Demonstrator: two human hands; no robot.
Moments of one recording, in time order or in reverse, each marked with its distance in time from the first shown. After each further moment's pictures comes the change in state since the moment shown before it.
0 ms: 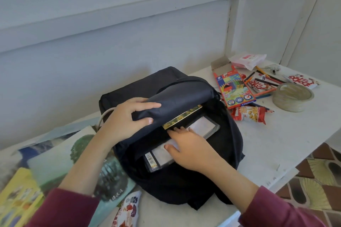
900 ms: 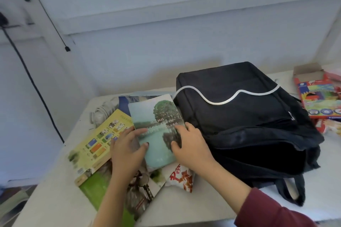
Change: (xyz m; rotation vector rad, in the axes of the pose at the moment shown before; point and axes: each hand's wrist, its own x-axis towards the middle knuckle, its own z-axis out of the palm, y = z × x) left_hand -0.213 -0.045 -0.004 -0.046 0.582 -0.704; right_hand -0.006 -0.127 0.079 0.248 0.035 -0.189
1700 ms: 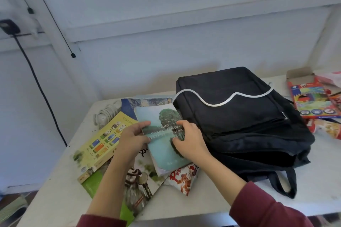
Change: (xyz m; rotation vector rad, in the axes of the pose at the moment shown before) left_hand 0.016 0.025 -0.005 -0.586 -0.168 -0.255; right_hand 0.003 0.004 -0.002 0.261 0.003 0.099
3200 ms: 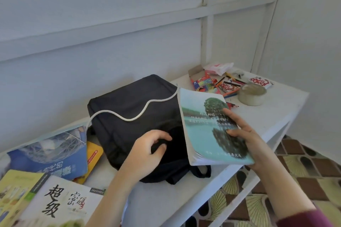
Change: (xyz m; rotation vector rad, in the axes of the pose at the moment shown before) left_hand -0.025 0.007 0.174 0.524 -0.707 0.727; right_hand -0.152 0.116 -0.210 1.093 0.453 0.163
